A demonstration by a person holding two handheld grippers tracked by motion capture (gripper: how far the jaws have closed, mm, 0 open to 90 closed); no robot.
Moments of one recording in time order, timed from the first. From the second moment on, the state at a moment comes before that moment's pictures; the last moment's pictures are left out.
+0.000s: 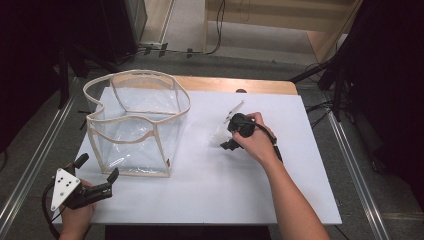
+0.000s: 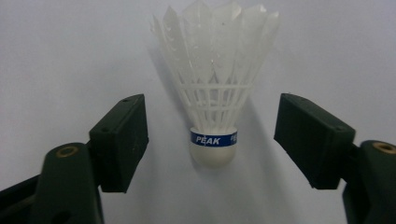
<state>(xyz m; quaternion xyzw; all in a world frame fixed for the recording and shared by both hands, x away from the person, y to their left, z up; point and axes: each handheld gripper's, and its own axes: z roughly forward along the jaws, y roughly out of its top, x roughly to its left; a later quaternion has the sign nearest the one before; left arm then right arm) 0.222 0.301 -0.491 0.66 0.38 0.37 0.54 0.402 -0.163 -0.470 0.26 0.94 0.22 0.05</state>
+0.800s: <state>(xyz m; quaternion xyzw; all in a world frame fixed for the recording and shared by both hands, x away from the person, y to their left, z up) 0.222 0.301 -0.491 0.66 0.37 0.37 0.53 0.401 -0.157 -0.483 0.31 0.93 0.16 0.05</state>
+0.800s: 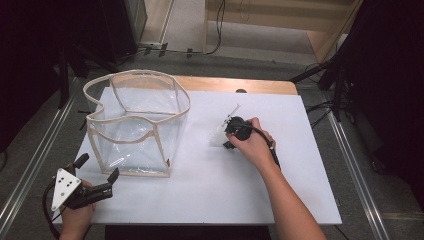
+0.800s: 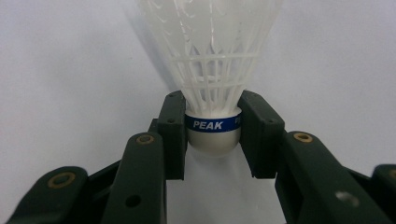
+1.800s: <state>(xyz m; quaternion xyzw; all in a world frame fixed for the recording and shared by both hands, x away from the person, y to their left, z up) 0.222 0.301 -0.491 0.66 0.37 0.37 0.53 0.403 -0.161 -0.464 0.31 0.93 0.20 0.04</state>
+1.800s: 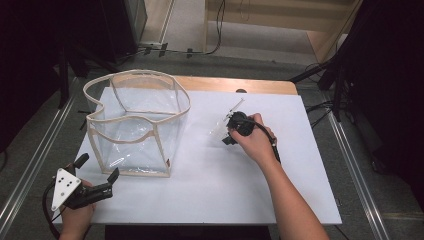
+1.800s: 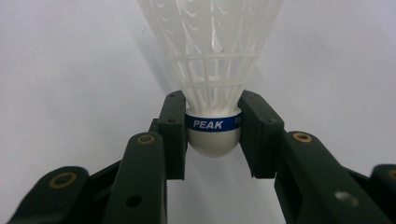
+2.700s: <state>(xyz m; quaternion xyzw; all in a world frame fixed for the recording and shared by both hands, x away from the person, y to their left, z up) 0.222 0.301 -0.491 0.66 0.37 0.37 0.53 0.409 -0.158 -0.440 0.30 0.93 0.22 0.05</state>
